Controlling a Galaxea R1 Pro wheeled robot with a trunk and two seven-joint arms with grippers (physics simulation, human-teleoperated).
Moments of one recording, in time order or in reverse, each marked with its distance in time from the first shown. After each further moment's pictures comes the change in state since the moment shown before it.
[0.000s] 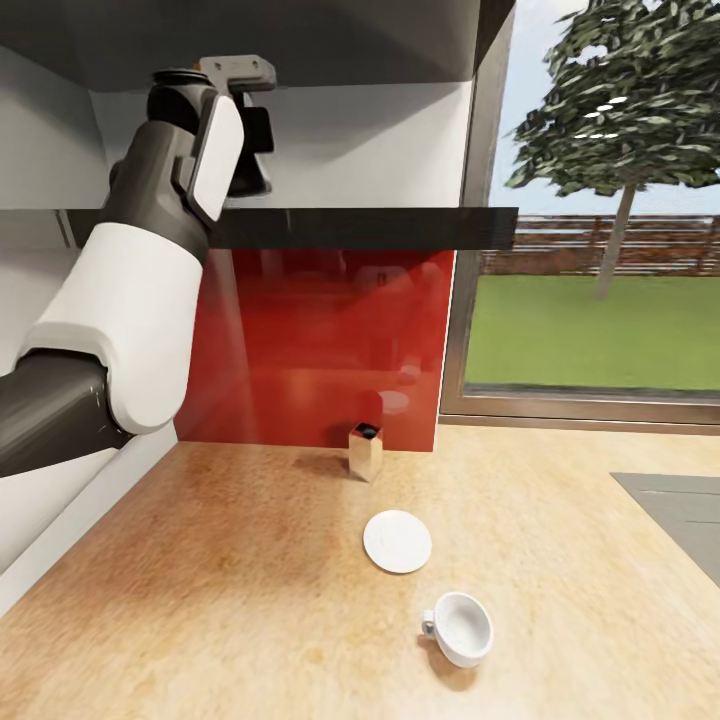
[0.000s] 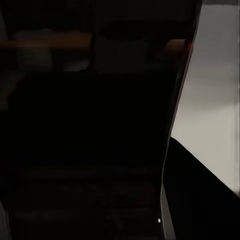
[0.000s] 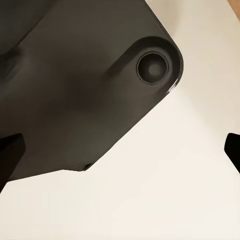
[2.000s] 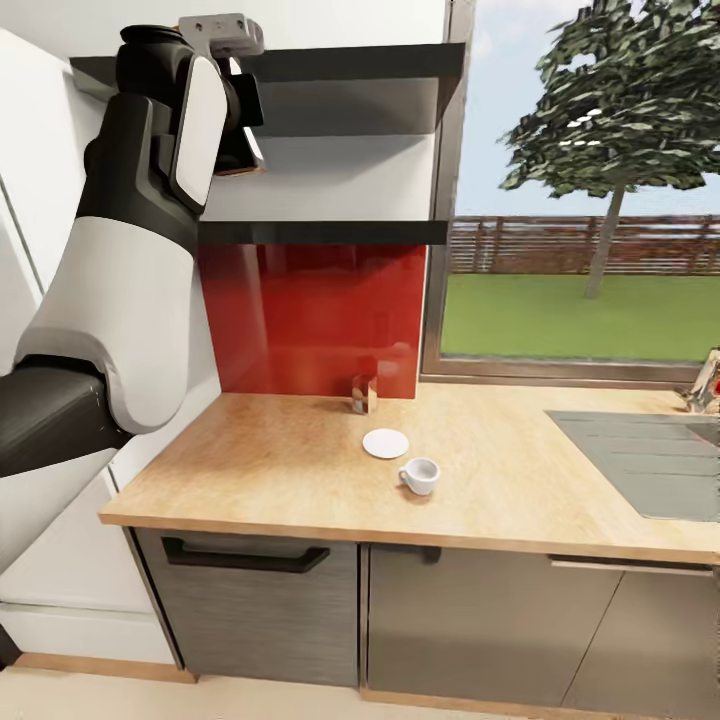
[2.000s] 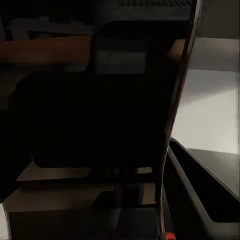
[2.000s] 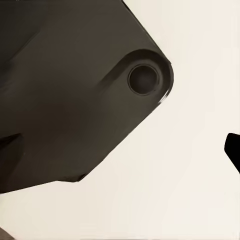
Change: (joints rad) left arm 0.000 0.000 0.005 -0.120 0.001 0.073 -0.001; right arm -0.001 -0.010 -0.003 -0.008 -0.005 -0.044 -0.001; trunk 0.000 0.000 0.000
